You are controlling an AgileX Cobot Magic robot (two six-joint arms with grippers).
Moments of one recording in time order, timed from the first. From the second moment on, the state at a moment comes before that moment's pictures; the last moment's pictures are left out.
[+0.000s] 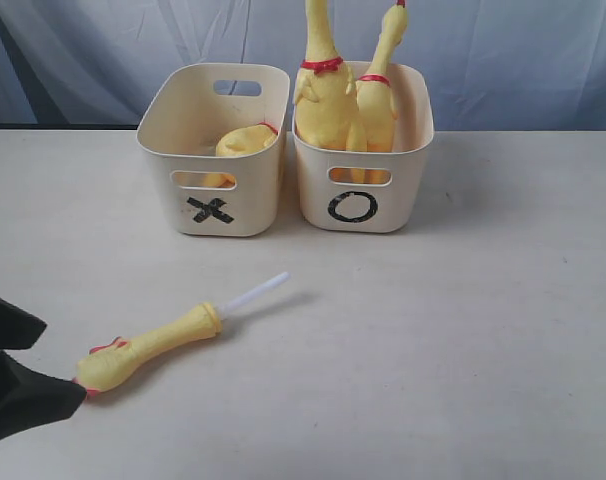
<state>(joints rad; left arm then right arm) -0.30 0.85 -0.63 -0.48 0.97 0.72 0.30 0.48 -0.60 0.08 0.47 0.15</state>
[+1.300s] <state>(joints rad) -0.30 1.29 -0.63 -0.64 0.50 1.21 0.30 0.26 -0.59 0.11 0.63 0.11</state>
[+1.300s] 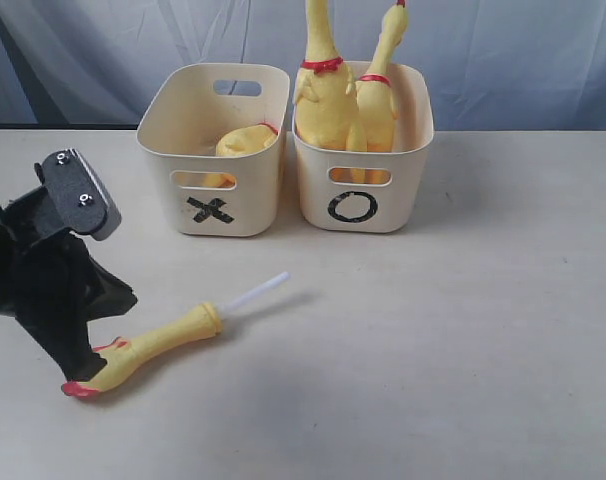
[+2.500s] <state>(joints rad) -0.32 1.59 -0.63 -0.87 0.35 1.50 0.30 0.26 -0.59 0.13 0.65 0.11</state>
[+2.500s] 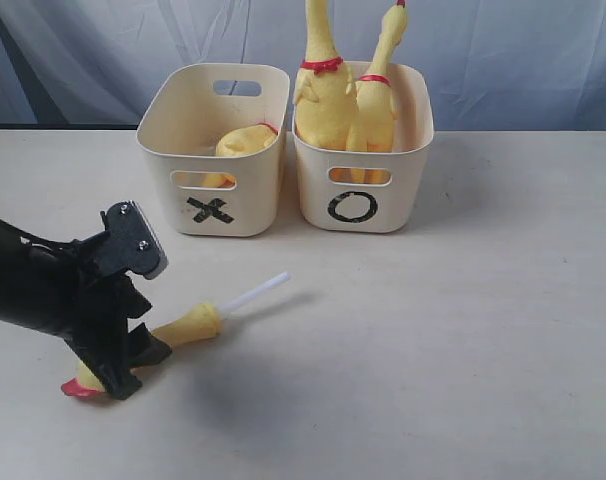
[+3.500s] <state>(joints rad) -0.32 1.66 -0.63 -0.97 0.31 1.63 0.30 0.26 -0.59 0.14 0.67 0.11</state>
